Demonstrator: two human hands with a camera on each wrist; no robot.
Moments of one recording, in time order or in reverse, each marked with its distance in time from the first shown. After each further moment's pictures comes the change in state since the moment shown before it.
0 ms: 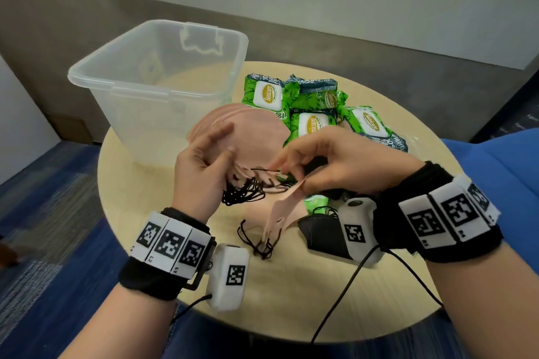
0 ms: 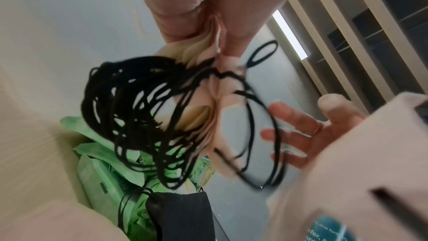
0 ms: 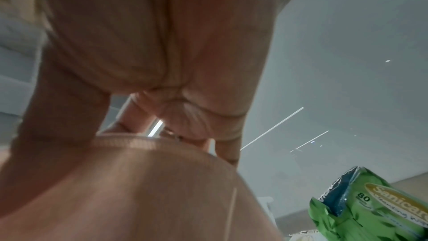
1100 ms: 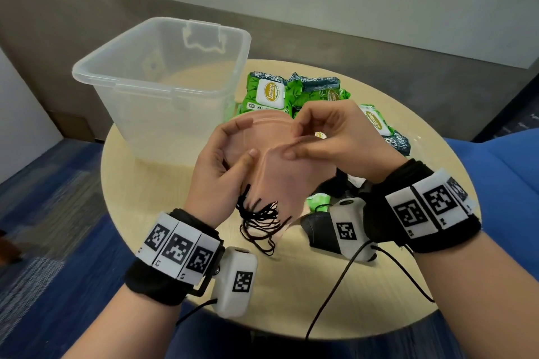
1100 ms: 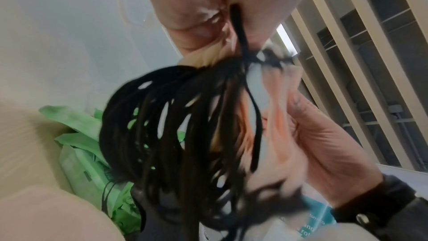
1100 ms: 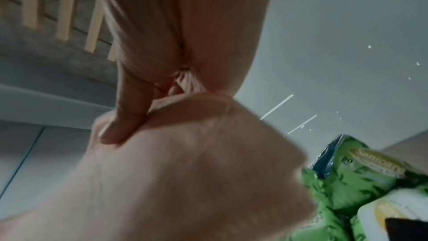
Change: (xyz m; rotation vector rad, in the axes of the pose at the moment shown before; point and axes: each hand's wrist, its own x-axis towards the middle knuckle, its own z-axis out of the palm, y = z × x) left_hand -0.011 0.006 0.006 -0.137 -0.199 0.075; right_hand 0.016 0.012 0.006 0.224 0.463 -0.128
